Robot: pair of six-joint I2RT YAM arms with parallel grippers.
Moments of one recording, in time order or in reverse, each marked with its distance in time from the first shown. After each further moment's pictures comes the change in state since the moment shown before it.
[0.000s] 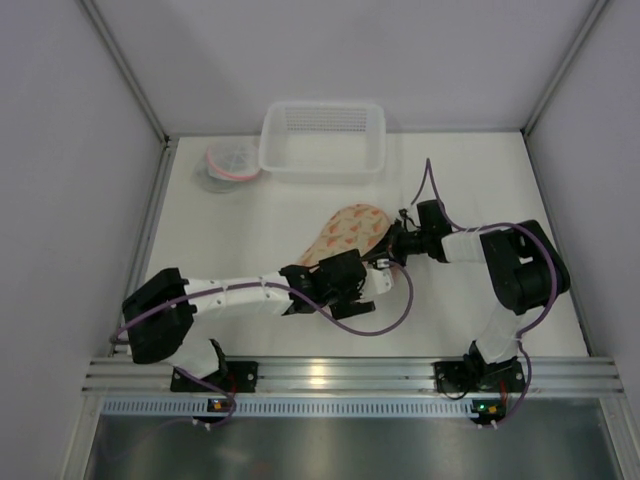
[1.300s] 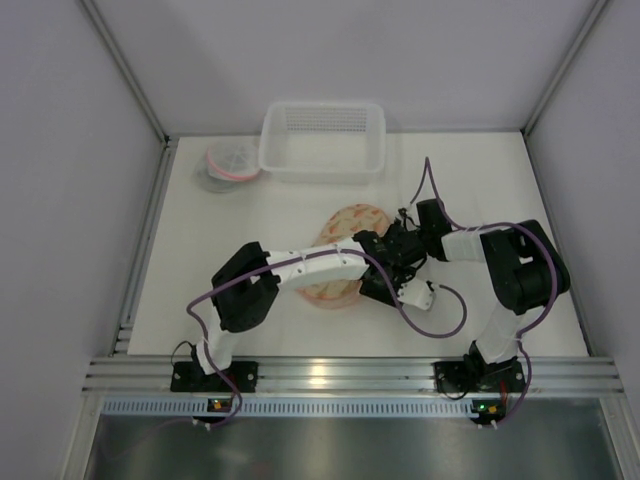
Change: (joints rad) left arm 0.000 0.488 0.709 -0.581 0.286 0.543; right arm 0.007 0.000 0.012 -0.023 -0.001 -0.026
